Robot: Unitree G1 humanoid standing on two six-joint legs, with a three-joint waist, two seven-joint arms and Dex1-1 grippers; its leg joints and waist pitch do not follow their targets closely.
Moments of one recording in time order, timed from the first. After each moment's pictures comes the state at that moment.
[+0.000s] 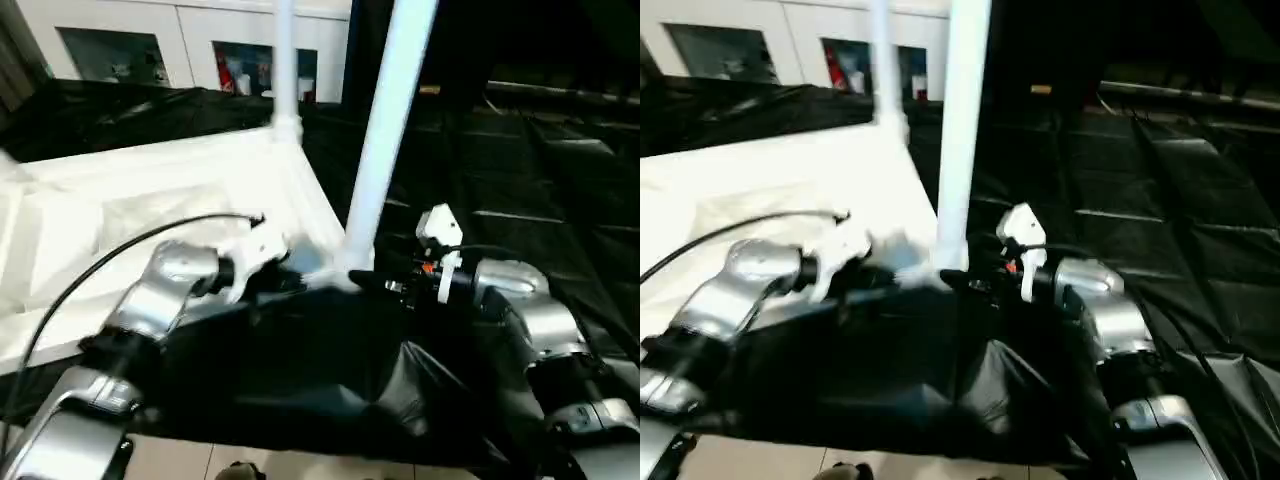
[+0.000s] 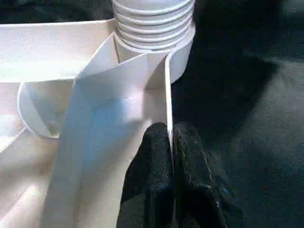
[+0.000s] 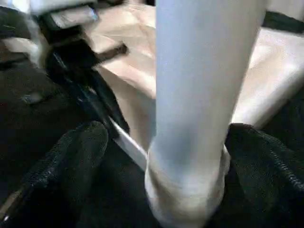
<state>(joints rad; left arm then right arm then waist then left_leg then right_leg) -0.60 0.45 -0.28 0.51 0.00 0.12 -1.16 -0.50 -0.35 0.13 0.43 0.28 0.13 1.09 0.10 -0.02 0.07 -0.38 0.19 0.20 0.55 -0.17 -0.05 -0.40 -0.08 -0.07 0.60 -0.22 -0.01</state>
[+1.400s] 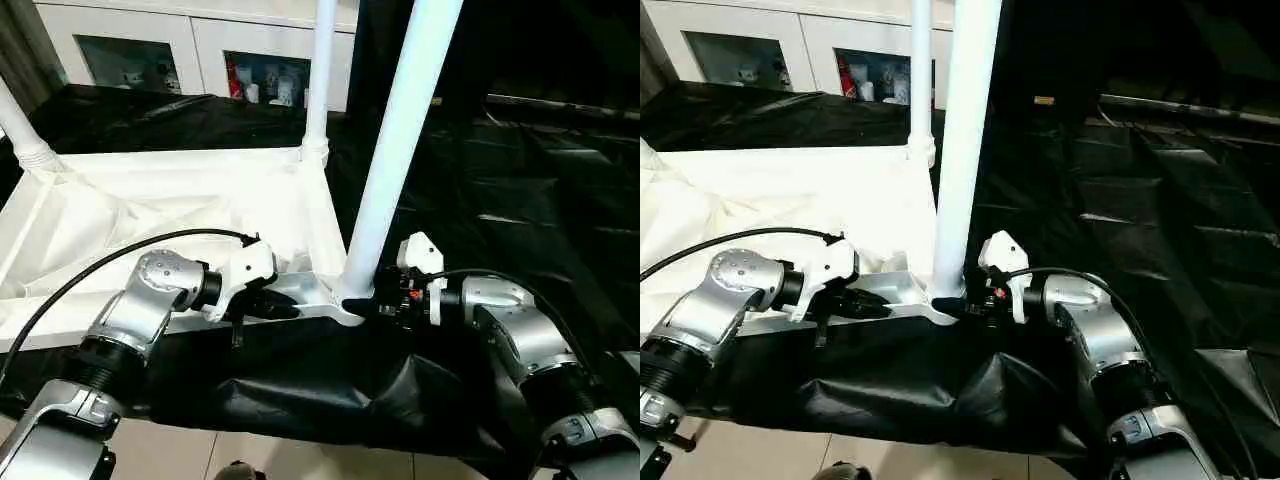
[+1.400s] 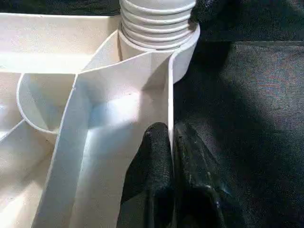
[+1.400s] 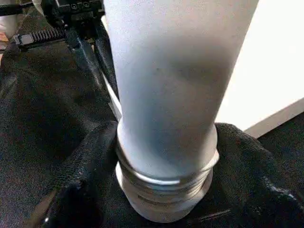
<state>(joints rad) -0.56 0.49 -0.29 0.49 -0.02 0.11 -1.26 -0.49 -0.33 0.20 0.50 0.18 0.07 1.09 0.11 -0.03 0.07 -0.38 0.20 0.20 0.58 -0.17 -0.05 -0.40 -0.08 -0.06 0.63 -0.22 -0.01</state>
